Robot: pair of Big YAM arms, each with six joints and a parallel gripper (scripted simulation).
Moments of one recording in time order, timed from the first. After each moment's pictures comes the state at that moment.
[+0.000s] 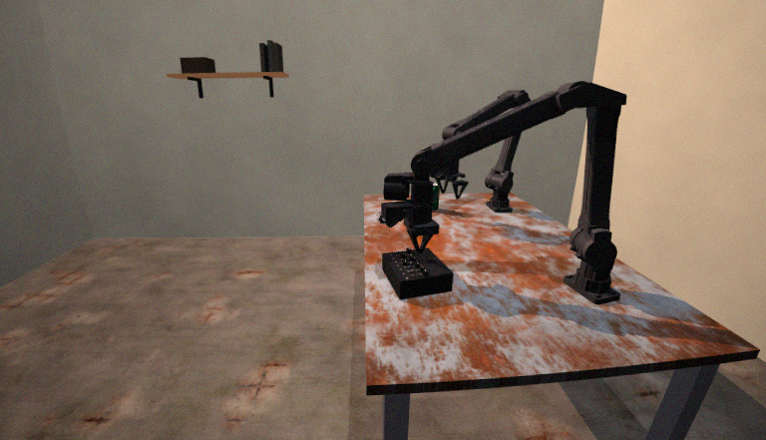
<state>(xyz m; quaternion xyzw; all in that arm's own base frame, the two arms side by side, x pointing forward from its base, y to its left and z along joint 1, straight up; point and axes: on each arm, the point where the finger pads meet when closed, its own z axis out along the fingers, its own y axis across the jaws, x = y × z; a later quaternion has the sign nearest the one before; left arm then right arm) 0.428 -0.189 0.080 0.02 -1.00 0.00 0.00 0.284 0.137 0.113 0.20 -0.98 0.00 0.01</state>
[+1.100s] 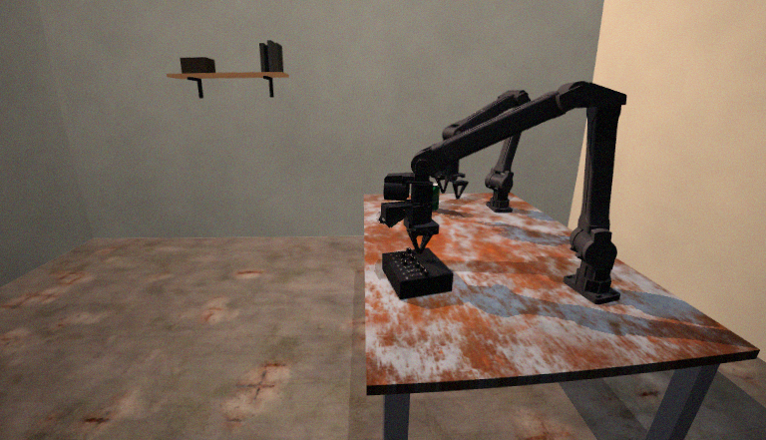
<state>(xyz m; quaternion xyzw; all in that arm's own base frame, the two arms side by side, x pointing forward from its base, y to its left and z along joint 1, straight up) 0.429 -0.189 0.080 0.02 -1.00 0.00 0.00 0.284 0.137 0.113 0.20 -0.98 0.00 0.01</state>
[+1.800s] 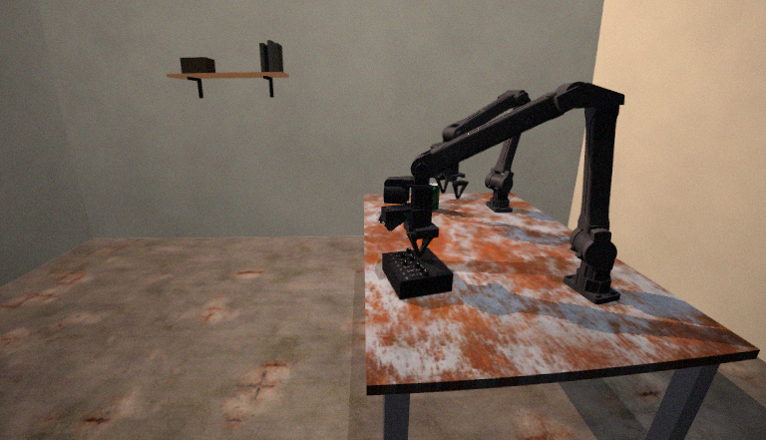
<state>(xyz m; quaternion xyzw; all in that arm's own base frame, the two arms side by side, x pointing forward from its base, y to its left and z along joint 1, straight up) 0.429 -0.189 0.070 0.02 -1.00 0.00 0.00 0.284 0.137 0.113 0.20 -0.98 0.00 0.01</state>
